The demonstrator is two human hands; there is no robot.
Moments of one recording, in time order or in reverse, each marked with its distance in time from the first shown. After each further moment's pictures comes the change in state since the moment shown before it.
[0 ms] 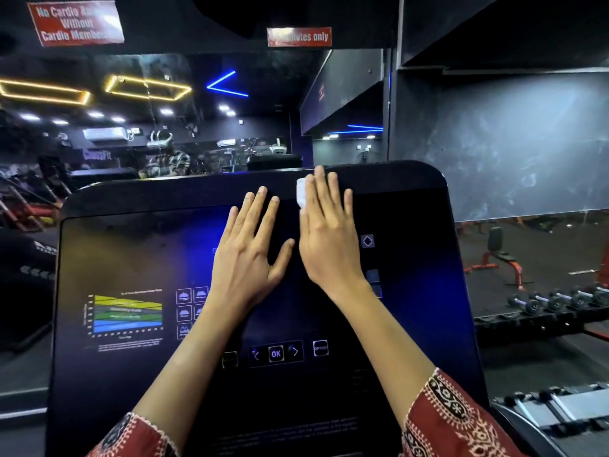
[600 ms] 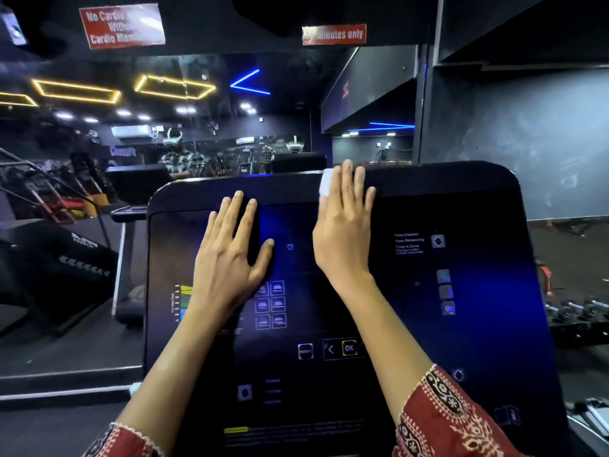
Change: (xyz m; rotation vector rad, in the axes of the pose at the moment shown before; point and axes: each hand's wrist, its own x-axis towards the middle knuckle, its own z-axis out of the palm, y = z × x) left_hand -0.029 -0.098 -0.055 0.048 -0.006 -0.102; right_hand 0.012 -0.079 0.038 0.023 0.017 0.142
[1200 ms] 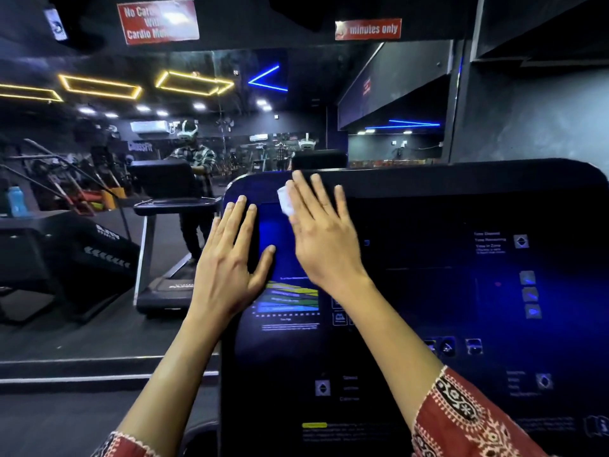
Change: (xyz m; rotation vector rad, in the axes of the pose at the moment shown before) left_hand -0.027 -0.096 -0.032 -0.018 0.019 0.035; right_hand -0.028 -0.096 0.050 -0.054 -0.089 -0.381
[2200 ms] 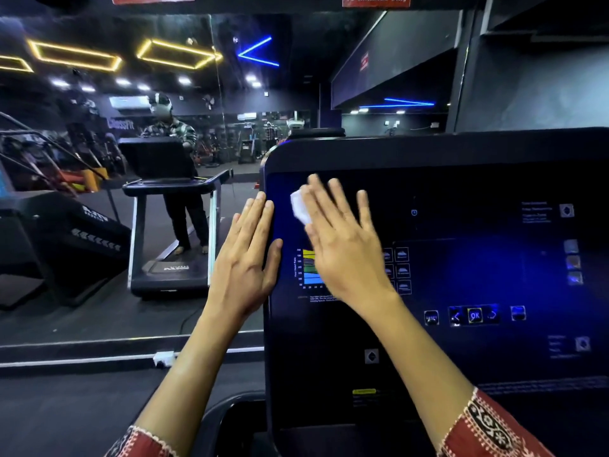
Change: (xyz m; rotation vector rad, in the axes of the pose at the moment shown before) left_hand -0.043 -0.040 -0.005 -0.194 0.025 0.042; right_hand -0.039 -0.051 0.003 -0.034 -0.088 0.029
